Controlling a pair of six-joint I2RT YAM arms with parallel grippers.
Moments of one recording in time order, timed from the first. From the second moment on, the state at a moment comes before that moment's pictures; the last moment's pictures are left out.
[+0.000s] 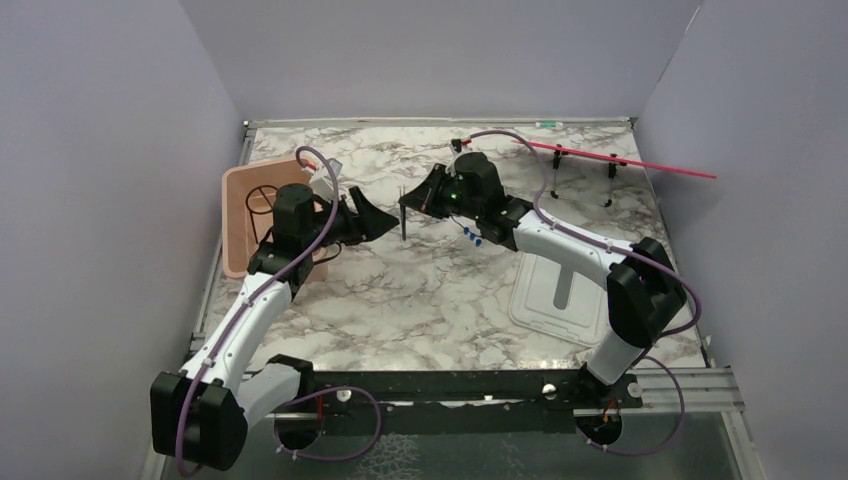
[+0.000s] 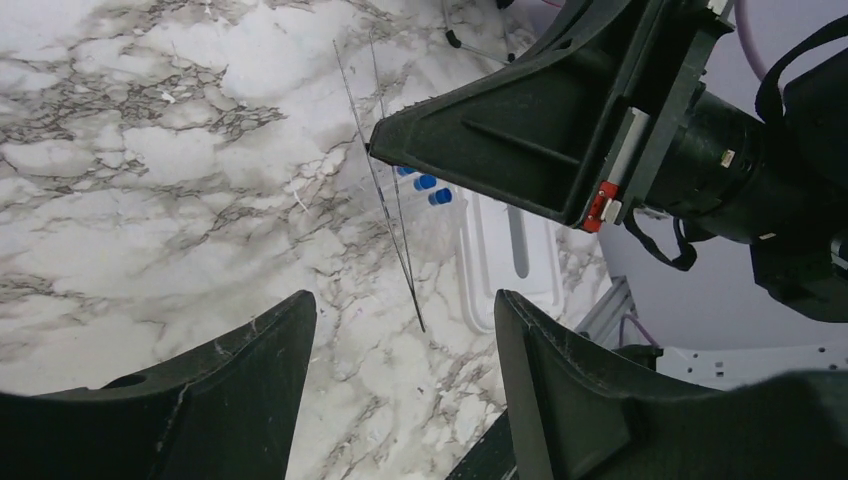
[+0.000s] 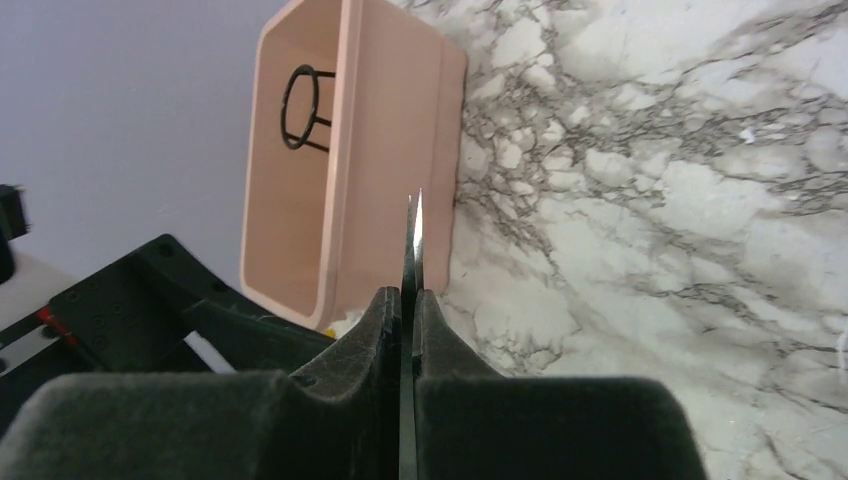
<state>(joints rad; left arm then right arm) -0.24 1.03 0.78 -0.11 0.56 -0.61 0.74 1.69 1.25 0.10 -0.12 0.88</state>
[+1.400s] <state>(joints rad) -0.32 1.08 0.97 -0.34 0.15 -0.51 0.73 1.54 1.24 0.08 -0.21 0.86</state>
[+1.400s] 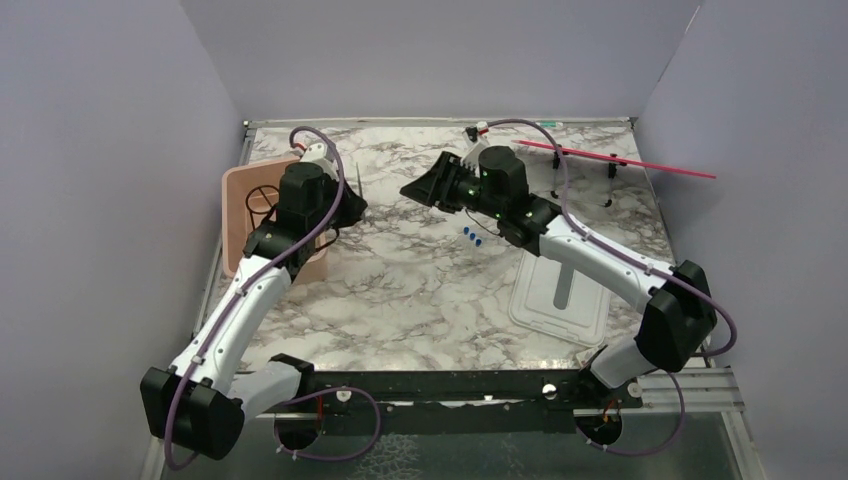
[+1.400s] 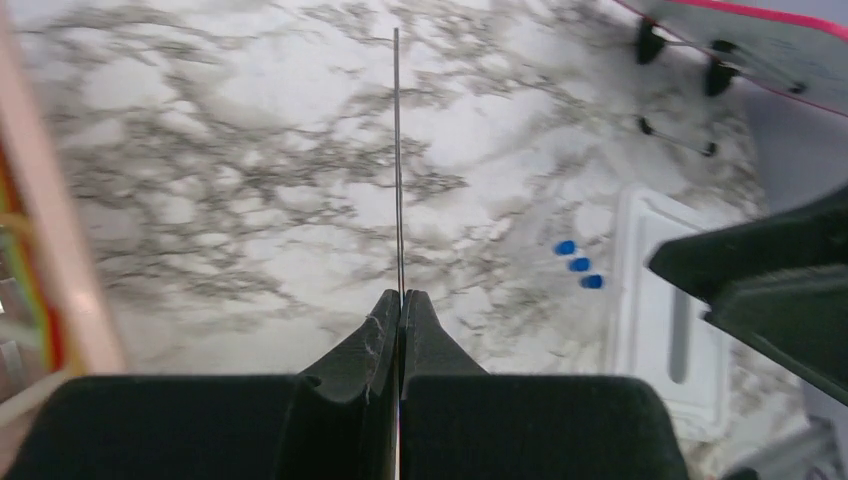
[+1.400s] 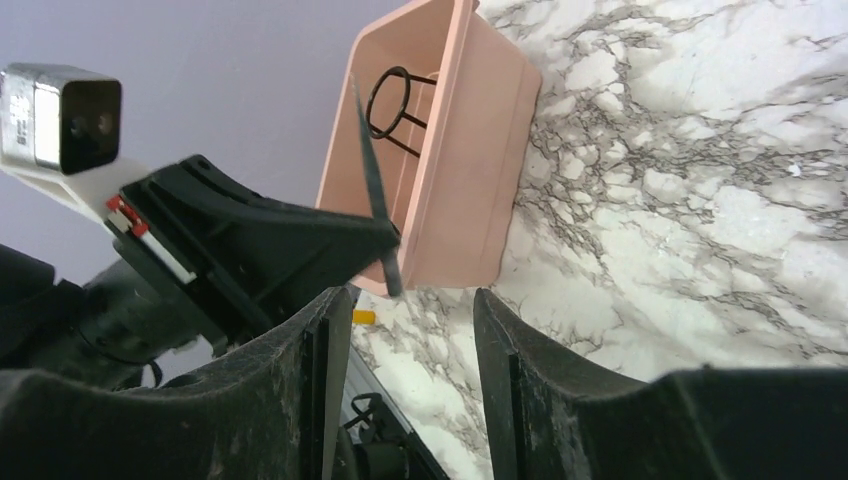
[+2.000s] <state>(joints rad) 0.00 1.28 1.09 -0.63 -0.11 -0.27 0.73 1.44 1.06 0.01 -0.14 0.83</state>
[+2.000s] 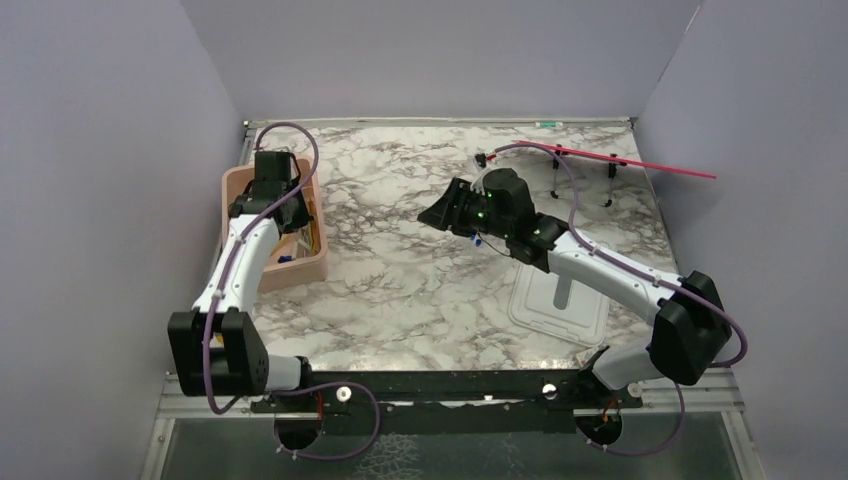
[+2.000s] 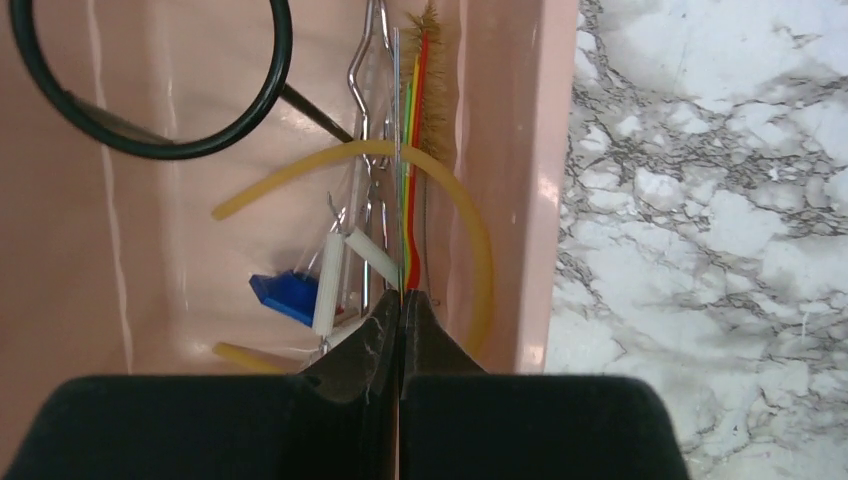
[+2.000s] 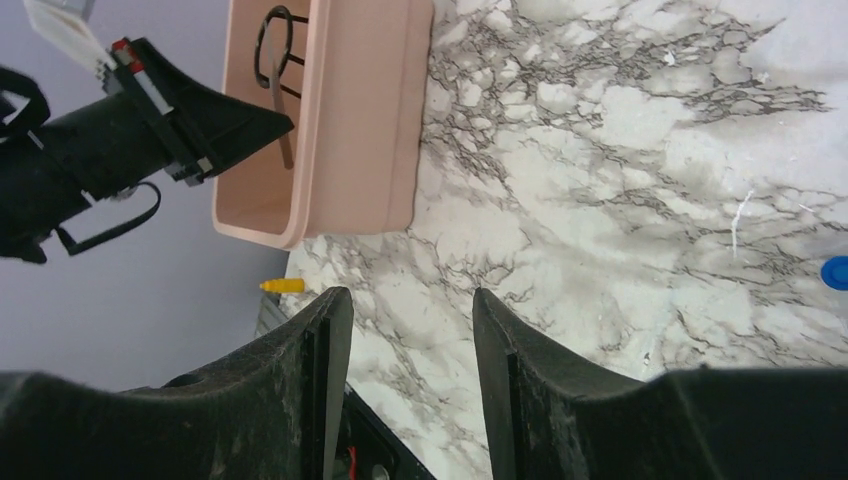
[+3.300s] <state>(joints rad) 0.05 1.41 1.21 -0.58 0.21 -0.27 0.72 1.36 1.05 -0.18 0.05 0.70</state>
